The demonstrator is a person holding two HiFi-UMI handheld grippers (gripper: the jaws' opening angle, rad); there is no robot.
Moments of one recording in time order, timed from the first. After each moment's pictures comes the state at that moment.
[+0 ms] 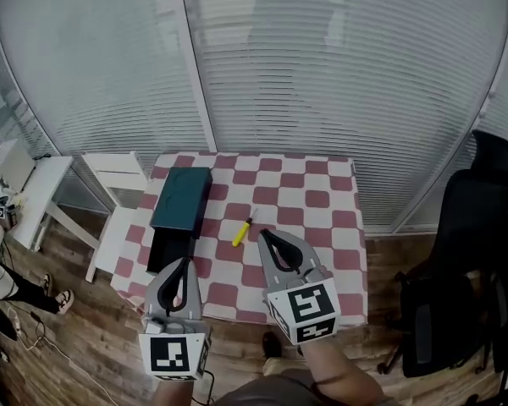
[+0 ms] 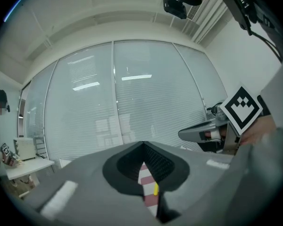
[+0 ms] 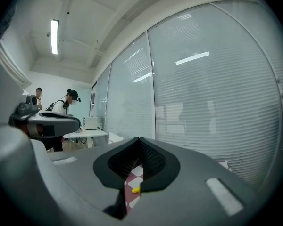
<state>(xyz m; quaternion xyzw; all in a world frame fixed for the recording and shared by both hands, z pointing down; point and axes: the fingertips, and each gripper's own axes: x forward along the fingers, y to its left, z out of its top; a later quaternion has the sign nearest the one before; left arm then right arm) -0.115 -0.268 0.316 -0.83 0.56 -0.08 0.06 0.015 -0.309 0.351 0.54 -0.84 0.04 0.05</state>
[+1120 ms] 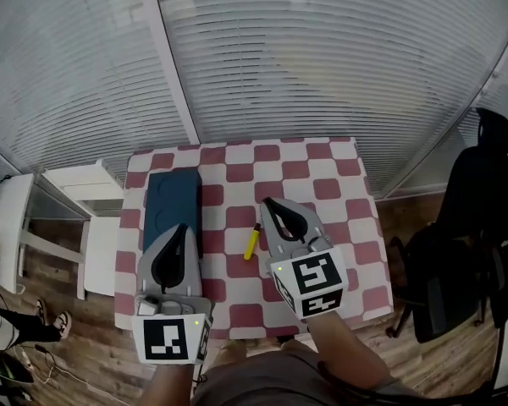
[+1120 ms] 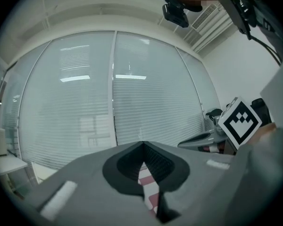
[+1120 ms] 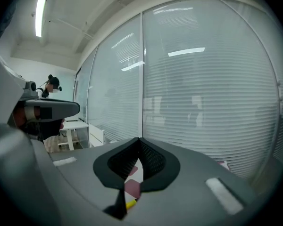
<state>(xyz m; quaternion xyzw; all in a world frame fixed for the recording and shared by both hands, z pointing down) -0.130 -0.424 0.314 -0.88 0.48 -0.05 0.05 0.002 -0.443 0.380 0.61 -0.79 0.07 0.10</state>
